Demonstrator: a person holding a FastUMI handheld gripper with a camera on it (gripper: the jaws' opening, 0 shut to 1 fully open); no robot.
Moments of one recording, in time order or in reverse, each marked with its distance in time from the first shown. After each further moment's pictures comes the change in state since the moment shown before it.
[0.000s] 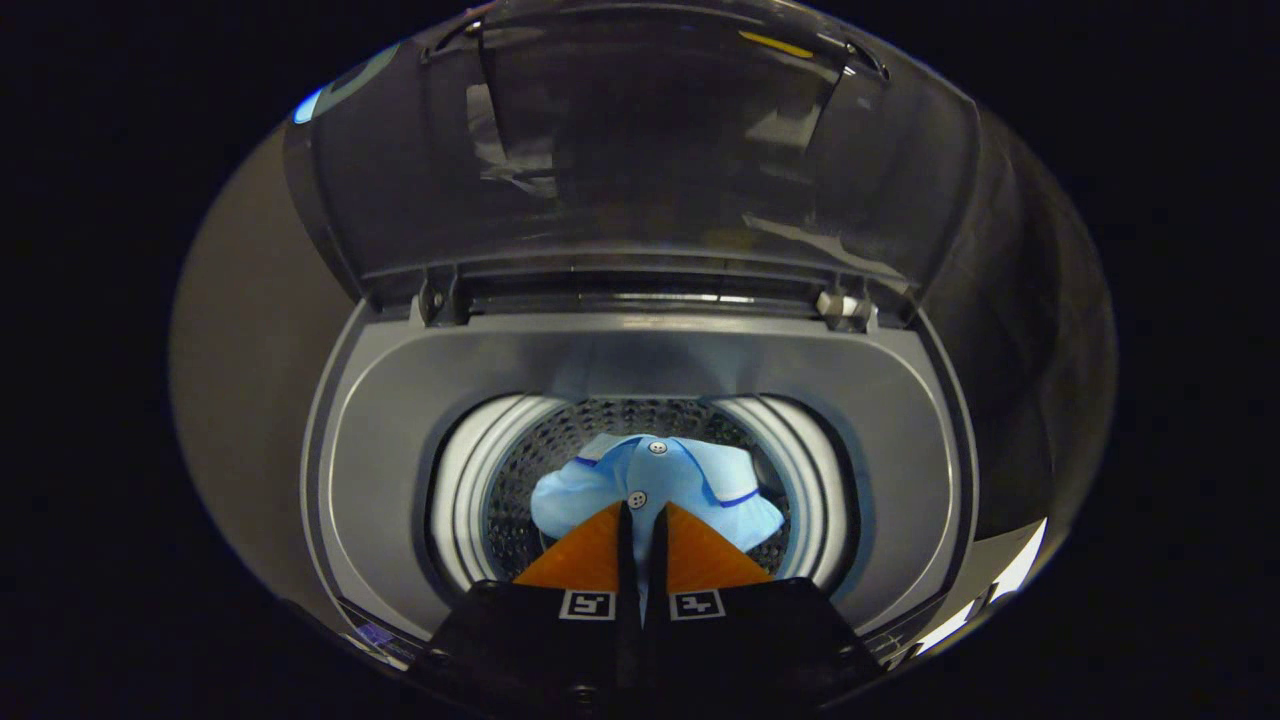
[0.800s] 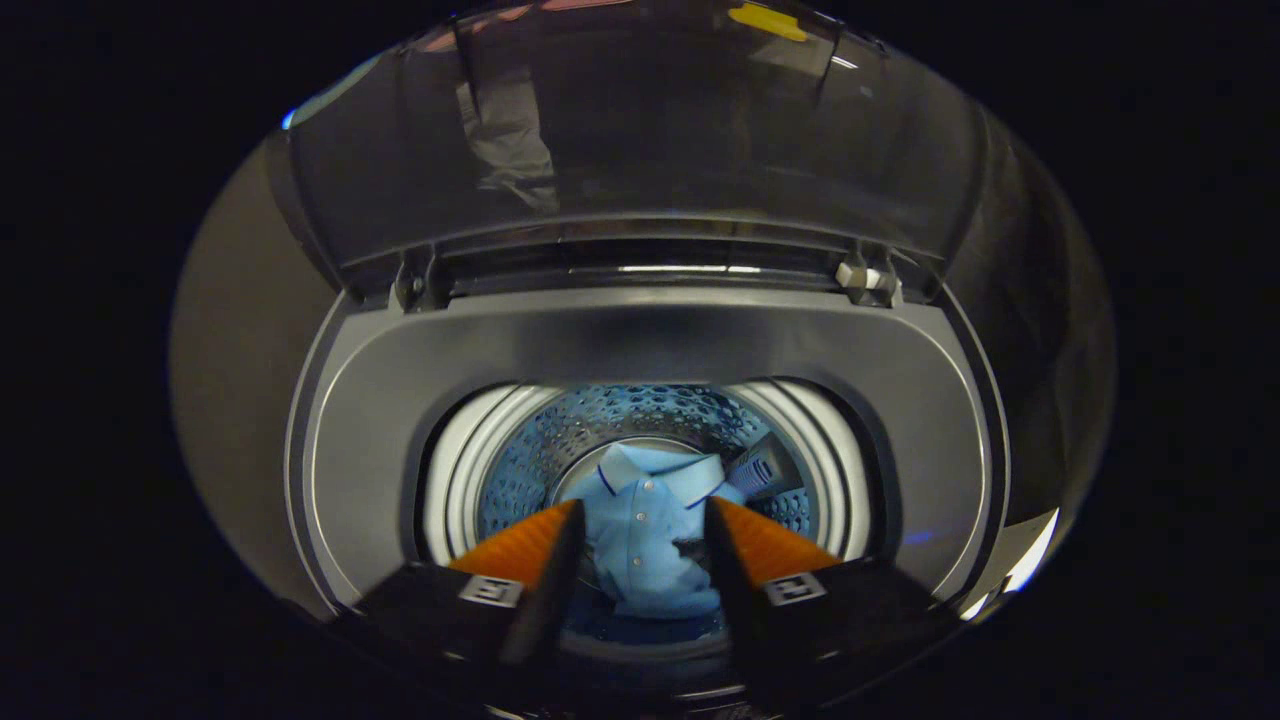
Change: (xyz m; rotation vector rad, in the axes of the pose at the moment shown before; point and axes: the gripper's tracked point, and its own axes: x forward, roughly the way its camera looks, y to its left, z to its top) arm 0.010 -0.003 0.003 0.045 0.004 0.006
